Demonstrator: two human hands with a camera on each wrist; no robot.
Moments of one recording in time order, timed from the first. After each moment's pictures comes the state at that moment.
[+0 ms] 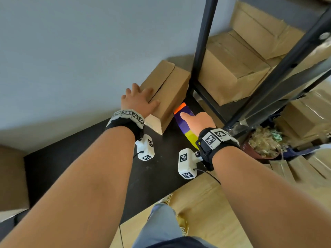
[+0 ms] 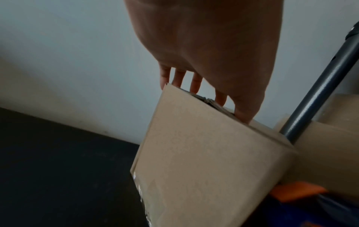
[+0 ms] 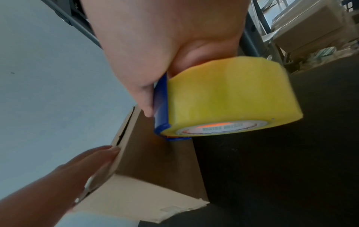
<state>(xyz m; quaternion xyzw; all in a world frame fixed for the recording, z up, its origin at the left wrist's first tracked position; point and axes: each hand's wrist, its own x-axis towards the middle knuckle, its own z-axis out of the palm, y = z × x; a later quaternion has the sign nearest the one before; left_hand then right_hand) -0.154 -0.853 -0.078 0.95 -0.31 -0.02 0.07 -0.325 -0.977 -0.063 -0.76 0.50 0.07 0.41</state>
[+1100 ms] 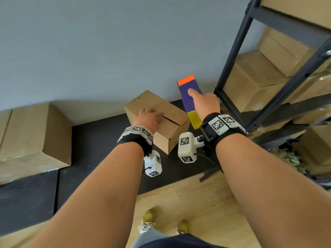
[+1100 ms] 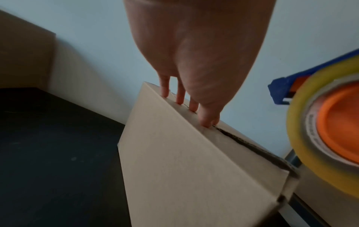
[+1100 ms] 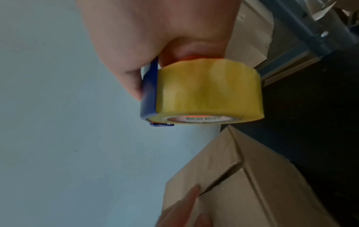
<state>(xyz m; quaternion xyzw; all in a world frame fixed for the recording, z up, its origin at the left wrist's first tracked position) -0.228 -0.717 -0.062 0.95 -0.28 -0.11 0.03 -0.319 -0.880 0.016 -0.76 0.39 -0.09 0.50</state>
